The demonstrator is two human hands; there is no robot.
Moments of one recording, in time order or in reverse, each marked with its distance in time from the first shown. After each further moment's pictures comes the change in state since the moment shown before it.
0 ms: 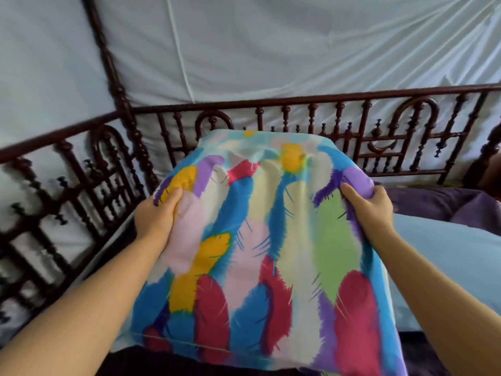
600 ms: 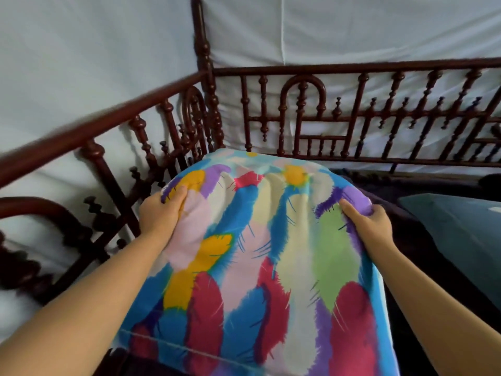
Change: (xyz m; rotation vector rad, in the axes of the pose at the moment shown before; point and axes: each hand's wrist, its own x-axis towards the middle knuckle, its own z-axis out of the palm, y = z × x) left_hand 0.205 -0.149 -0.225 0.227 0.045 -0.015; right_hand -0.144 -0.027 0.315 -0.012 -0.223 0.152
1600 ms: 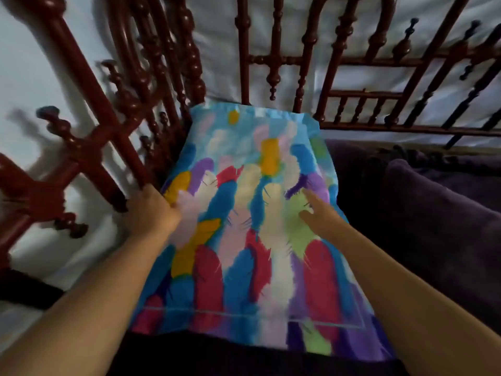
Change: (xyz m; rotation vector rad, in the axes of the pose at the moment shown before) left_hand 0.295 -0.178 0.230 0.754 -0.130 0.007; right_hand 0.238 0.069 0.320 -0.601 -0.500 -0.150
